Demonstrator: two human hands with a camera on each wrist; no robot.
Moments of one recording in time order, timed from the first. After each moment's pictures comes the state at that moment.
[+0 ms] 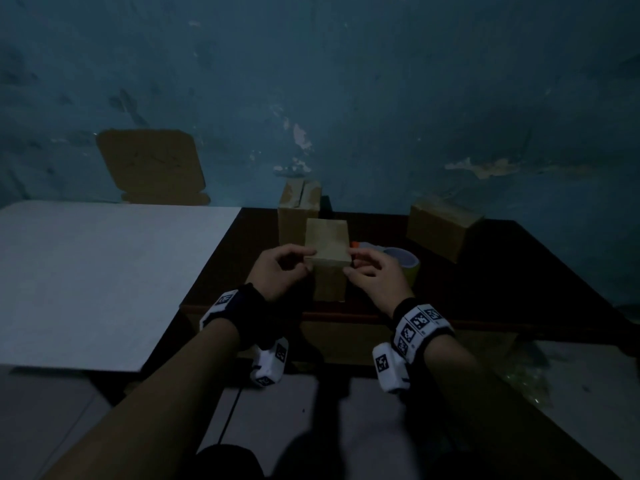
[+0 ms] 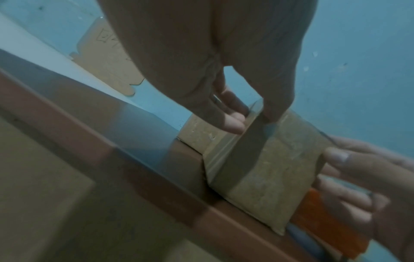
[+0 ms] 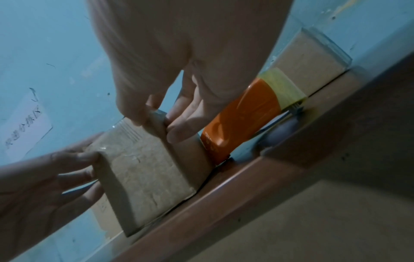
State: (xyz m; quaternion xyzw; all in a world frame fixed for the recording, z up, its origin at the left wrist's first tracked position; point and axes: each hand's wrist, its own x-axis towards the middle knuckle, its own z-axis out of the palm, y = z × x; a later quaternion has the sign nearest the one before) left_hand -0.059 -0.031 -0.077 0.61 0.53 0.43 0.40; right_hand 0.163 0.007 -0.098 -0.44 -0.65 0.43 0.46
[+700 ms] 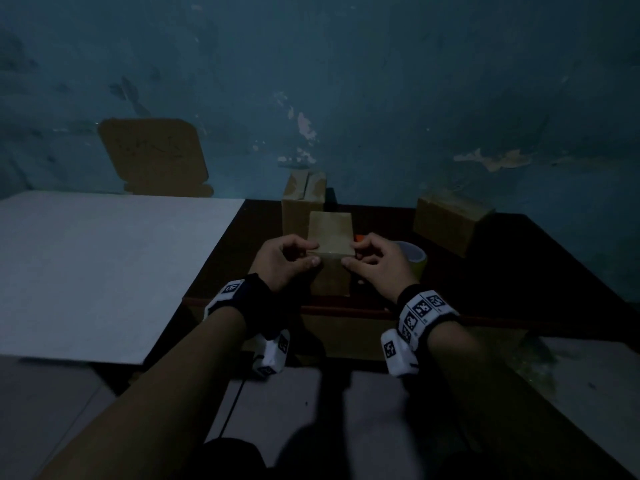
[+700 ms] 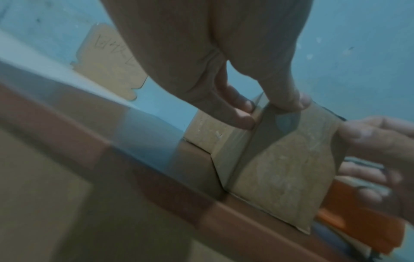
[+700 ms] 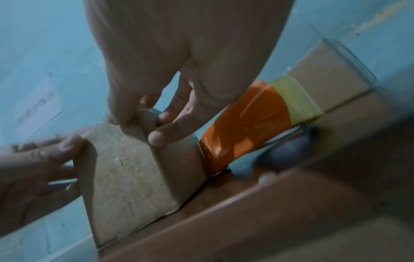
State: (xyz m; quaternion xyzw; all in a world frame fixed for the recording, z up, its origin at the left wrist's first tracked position) left_hand -0.062 -0.022 -0.080 0.63 0.53 0.43 0.37; right_hand 0.158 0.014 -0.092 -0.43 -0.68 0.41 0.44
